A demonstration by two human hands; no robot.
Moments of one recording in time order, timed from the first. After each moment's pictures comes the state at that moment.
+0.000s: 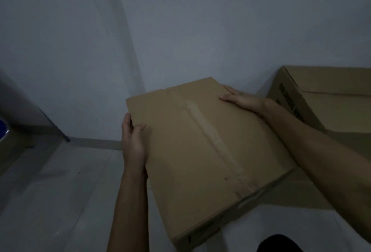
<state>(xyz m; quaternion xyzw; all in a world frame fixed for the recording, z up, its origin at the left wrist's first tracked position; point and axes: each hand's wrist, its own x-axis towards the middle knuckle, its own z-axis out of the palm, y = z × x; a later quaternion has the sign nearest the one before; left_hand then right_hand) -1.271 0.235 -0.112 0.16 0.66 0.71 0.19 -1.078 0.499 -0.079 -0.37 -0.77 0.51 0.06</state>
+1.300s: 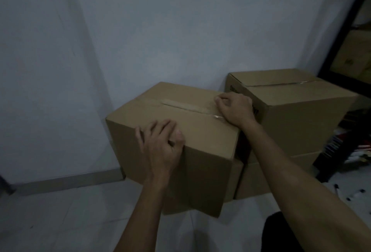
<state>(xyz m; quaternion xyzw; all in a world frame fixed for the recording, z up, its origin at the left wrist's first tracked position) -1.201 0.243 -0.151 0.56 0.70 0.42 -0.15 -1.009 0.390 -0.091 -0.55 -0.76 0.07 0.34</state>
